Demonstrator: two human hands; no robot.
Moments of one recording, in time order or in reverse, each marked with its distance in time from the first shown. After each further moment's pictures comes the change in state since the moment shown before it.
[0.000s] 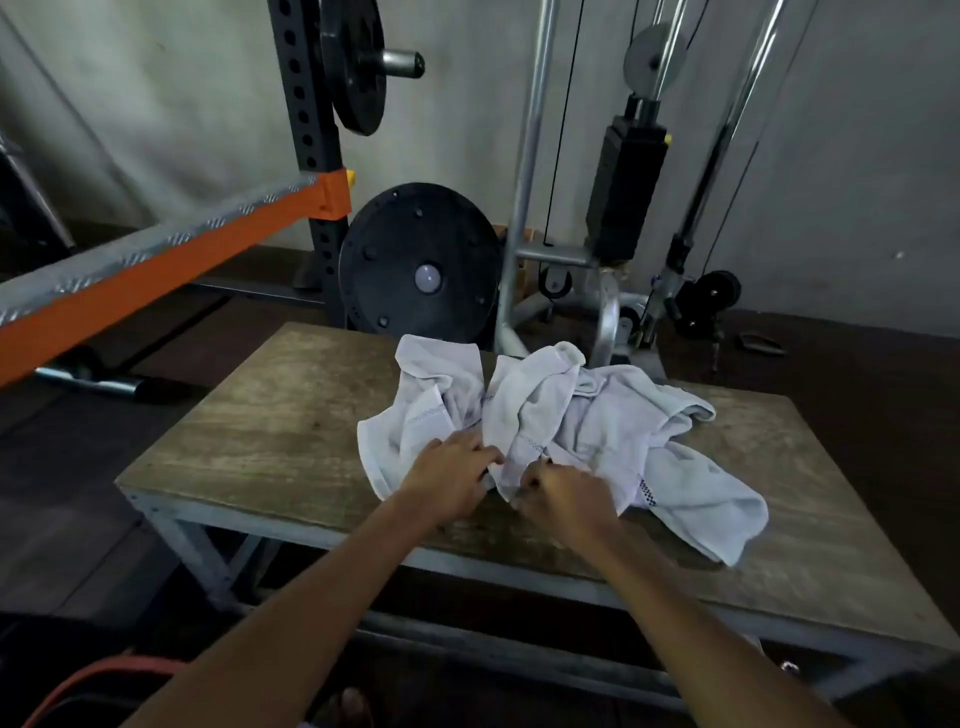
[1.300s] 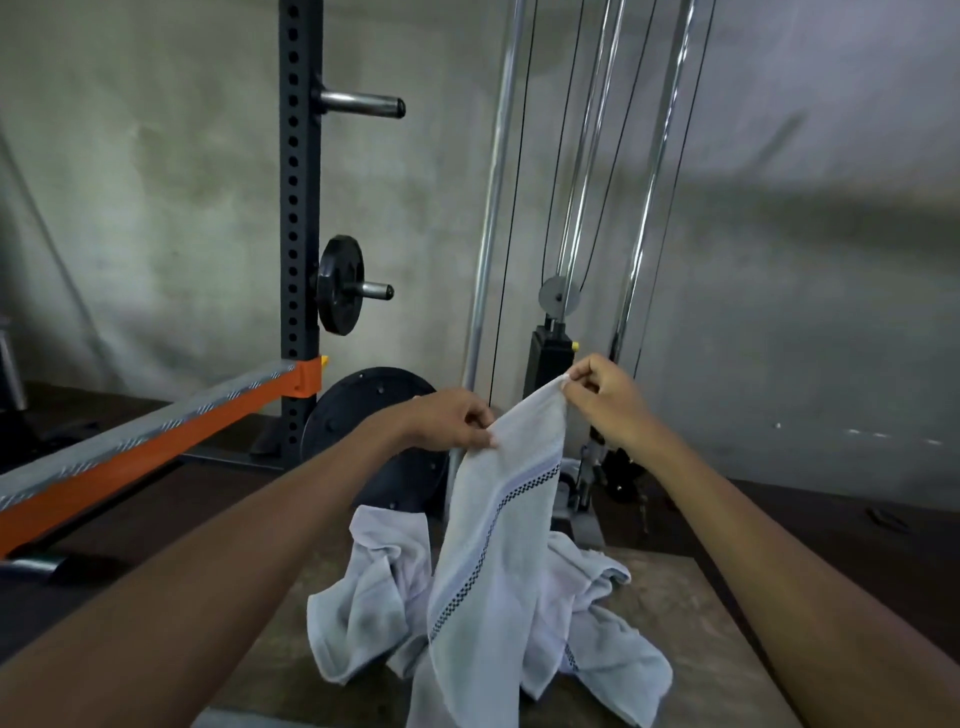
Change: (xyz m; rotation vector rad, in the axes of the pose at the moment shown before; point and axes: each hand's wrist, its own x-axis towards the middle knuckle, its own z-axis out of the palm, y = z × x) left_hand 0.045 0.077 -0.290 -0.333 -0.030 0.182; right_hand -0.005 -0.018 -0.339 0.566 0.495 -0.055
